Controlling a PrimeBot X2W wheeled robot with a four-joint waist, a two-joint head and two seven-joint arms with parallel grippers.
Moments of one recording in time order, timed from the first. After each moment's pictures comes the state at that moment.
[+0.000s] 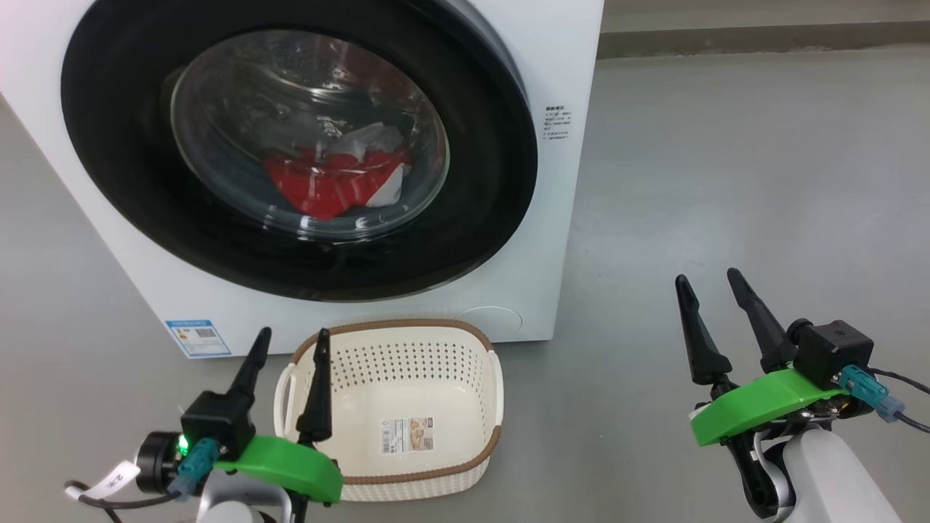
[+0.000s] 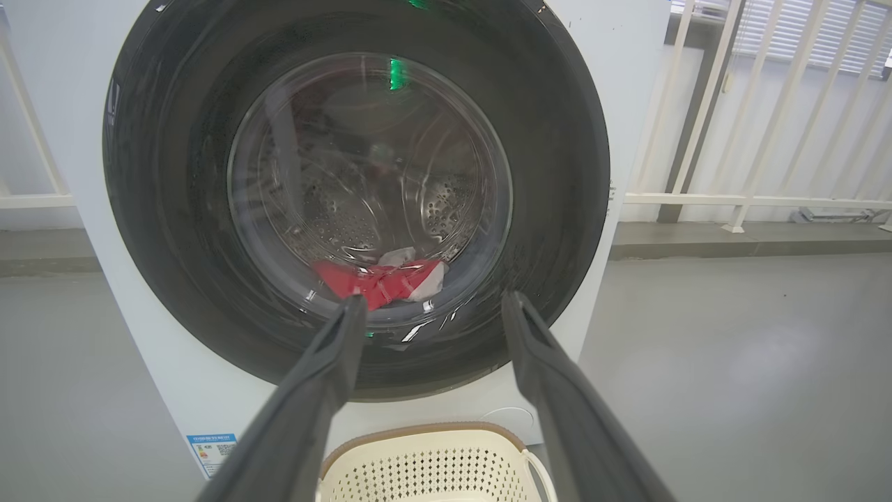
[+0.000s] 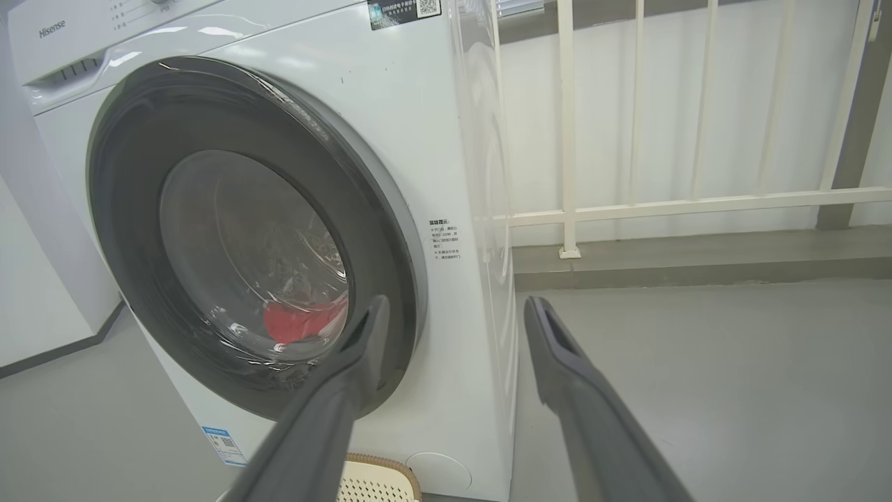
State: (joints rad) left arm -0.26 0.04 -0.14 0.40 -0.21 0.01 -0.25; right arm -0.25 -0.05 0.04 0.40 0.35 0.13 -0.26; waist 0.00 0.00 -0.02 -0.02
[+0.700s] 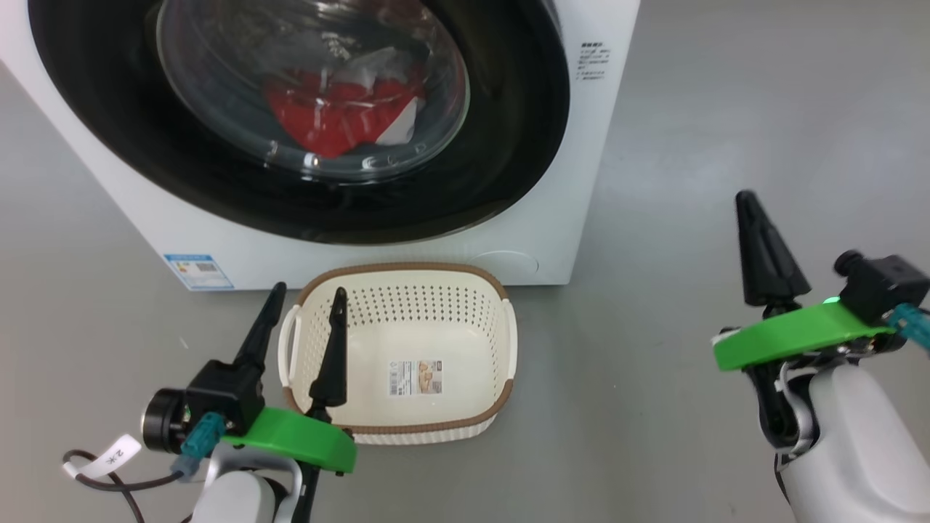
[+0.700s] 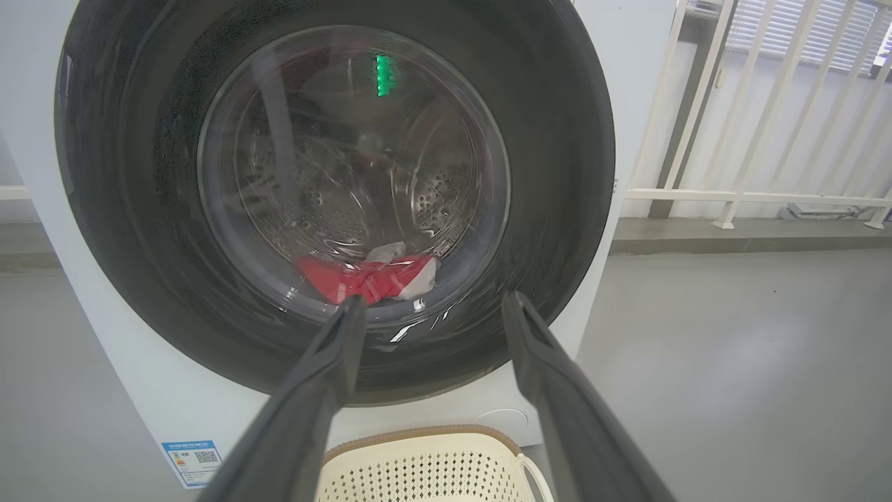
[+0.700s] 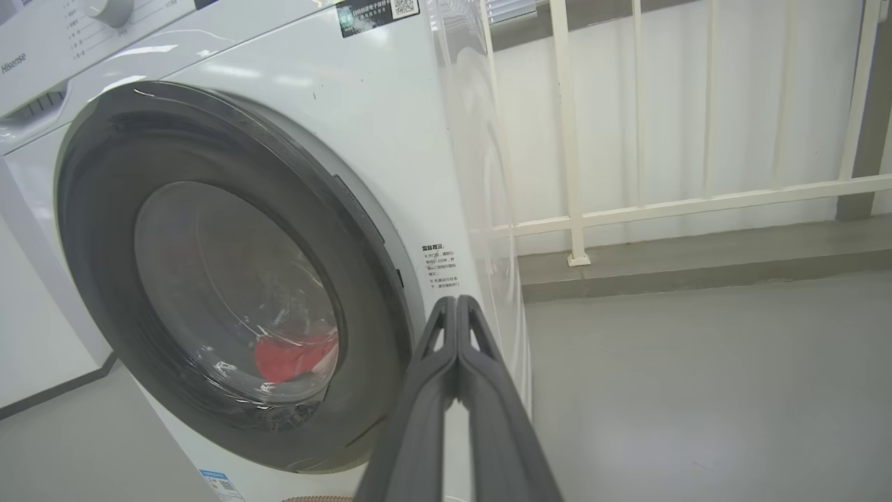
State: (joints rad) left arm -0.31 0.04 -0.17 0.32 -0.21 0.00 -0.25; right arm -0.37 -0.05 -0.01 0.37 0.39 0.13 -0.26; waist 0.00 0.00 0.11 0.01
